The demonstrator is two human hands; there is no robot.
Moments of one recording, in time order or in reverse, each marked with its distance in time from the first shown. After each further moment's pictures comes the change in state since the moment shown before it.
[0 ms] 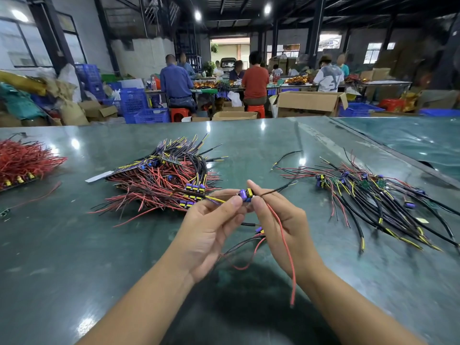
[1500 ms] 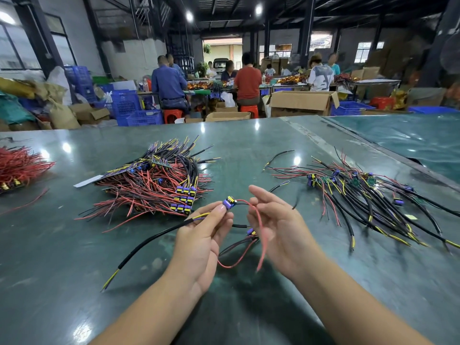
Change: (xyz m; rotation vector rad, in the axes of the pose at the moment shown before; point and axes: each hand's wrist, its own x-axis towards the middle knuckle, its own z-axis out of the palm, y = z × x) left_hand 0.006 -0.027 0.002 -0.144 0.405 0.008; right_hand 0.012 0.002 -0.011 0.773 0.228 0.743
